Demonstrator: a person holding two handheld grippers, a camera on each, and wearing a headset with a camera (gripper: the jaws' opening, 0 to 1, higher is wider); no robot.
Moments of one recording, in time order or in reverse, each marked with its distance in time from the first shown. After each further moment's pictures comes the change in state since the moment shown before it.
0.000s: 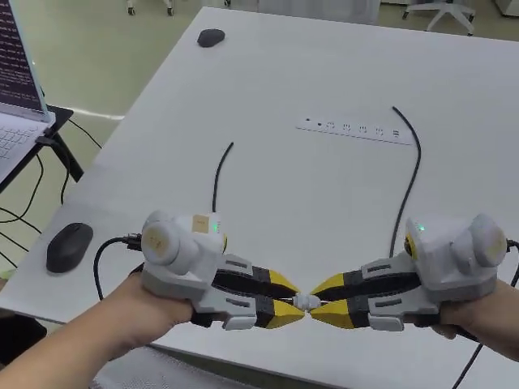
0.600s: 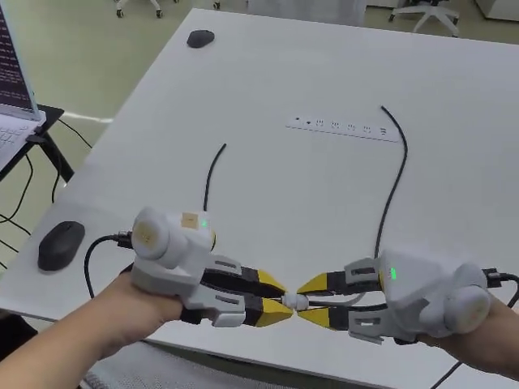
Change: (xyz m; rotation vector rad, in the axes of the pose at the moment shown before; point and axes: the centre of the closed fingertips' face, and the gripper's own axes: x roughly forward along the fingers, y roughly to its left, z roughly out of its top) left arm 0.000 -0.010 -0.009 -0.037 0.005 -0.013; right arm 0.006 0.010 -0.011 -0.408 0.192 -0.158
